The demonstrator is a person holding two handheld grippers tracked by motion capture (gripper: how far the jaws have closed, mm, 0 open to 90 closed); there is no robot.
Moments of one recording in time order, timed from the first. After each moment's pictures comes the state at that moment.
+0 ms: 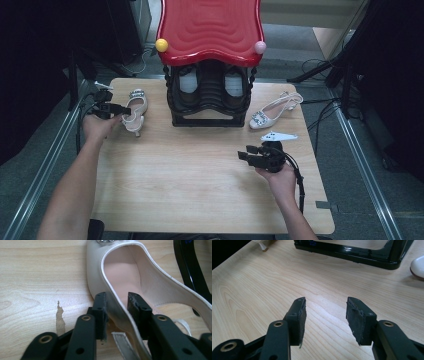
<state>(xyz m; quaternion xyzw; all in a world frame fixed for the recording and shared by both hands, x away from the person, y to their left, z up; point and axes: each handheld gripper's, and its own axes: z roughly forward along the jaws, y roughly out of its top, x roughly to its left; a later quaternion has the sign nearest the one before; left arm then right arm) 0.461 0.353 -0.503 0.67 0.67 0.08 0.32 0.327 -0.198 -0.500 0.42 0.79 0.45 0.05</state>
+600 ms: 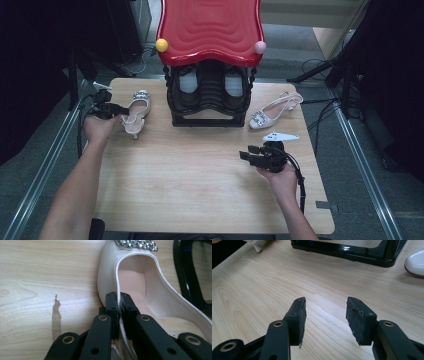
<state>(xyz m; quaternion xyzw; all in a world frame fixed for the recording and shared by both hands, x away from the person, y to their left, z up) 0.453 0.350 -0.498 0.65 0.69 0.06 0.33 0.329 -0.202 -0.502 0.43 0.78 0.45 0.05</state>
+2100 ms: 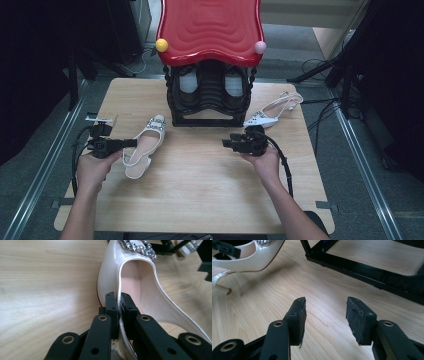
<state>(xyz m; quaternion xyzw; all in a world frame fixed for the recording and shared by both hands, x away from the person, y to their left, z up) 0.313 0.300 -0.481 0.69 0.60 0.00 0.40 0.375 -0.153 -0.497 0.38 0.80 0.46 0.02</state>
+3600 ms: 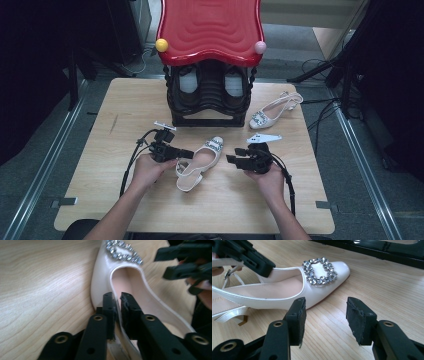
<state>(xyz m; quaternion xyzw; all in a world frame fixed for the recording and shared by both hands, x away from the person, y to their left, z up) 0.346 0.158 -0.511 0.77 0.47 -0.12 0.42 0.327 -0.163 -0.511 0.39 0.81 0.44 0.04</state>
